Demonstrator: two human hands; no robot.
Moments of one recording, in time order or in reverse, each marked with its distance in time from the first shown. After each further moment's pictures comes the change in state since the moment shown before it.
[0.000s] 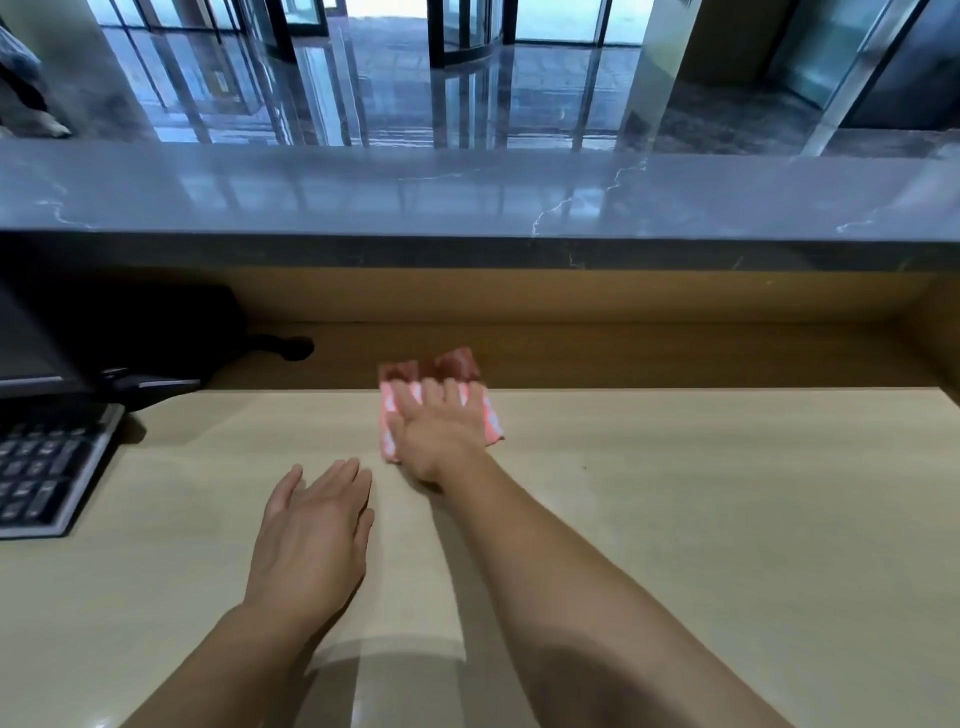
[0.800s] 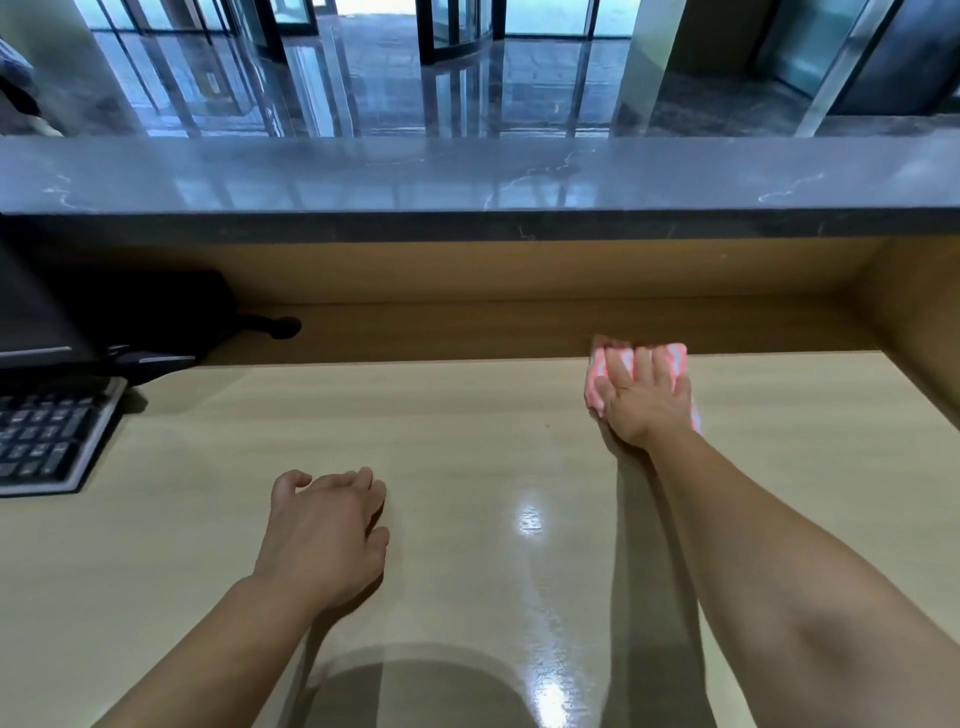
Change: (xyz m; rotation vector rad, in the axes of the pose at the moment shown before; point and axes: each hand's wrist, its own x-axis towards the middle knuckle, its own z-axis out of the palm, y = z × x) left_hand -0.038 0.040 -0.023 0.150 -0.245 0.066; right_hand -0.089 0.217 0.001 0.103 0.055 0.506
